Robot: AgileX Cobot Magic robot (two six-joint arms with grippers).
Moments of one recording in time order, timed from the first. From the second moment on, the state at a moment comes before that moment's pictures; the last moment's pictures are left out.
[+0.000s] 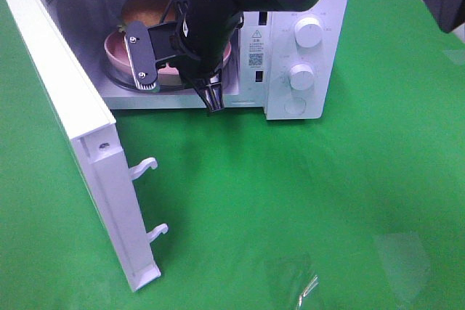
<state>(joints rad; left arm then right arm) 0.05 -0.01 -0.50 -0.12 1.05 0.13 0.71 2.24 -1.82 -0.27 0.61 -1.08</state>
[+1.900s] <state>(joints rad) 0.05 -0.01 -0.50 -0.10 1.05 0.13 0.71 2.29 -1.86 -0.30 0.53 -0.96</state>
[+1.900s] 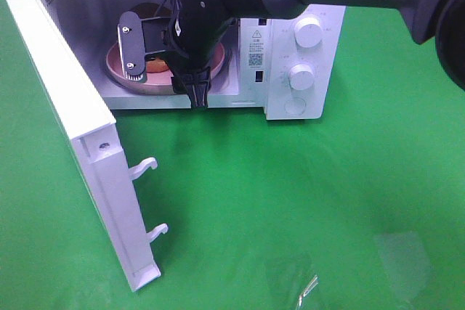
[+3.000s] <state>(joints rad) 0.05 -0.01 -0.50 -0.10 1.05 0.13 0.71 2.00 -1.44 -0.29 0.37 -0.94</state>
